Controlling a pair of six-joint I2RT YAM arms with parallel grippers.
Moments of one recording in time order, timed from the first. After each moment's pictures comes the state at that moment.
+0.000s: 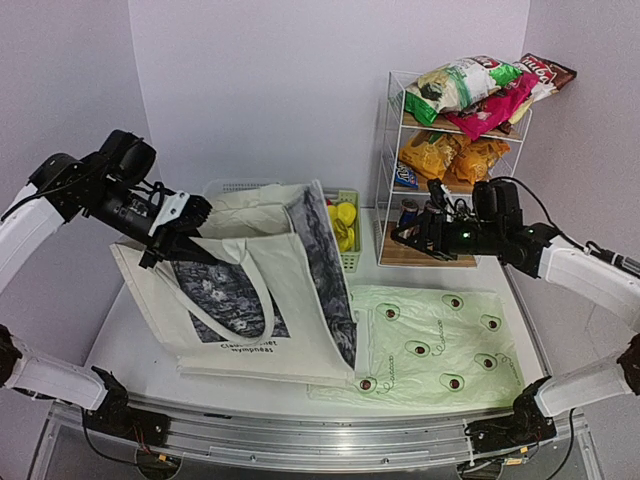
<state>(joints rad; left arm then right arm) -0.55 1.19 1.50 -1.19 0.79 1.07 0.47 1.25 0.99 -0.22 -0.49 0.52</state>
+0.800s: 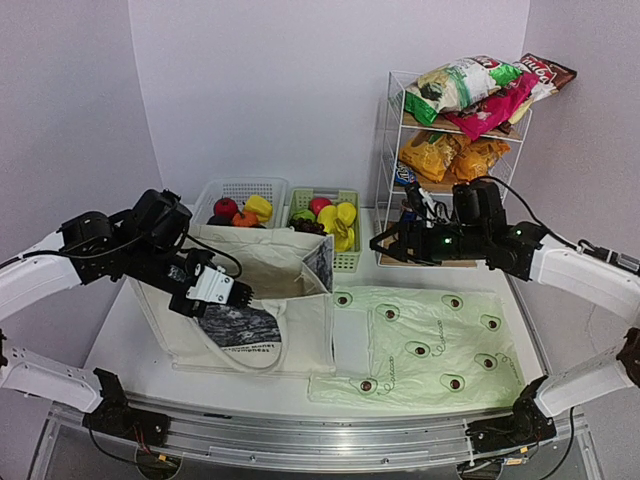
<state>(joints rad) -0.89 1.10 1.11 -0.84 0.24 1.07 0.64 1.29 1.04 -0.24 -0.38 0.51</state>
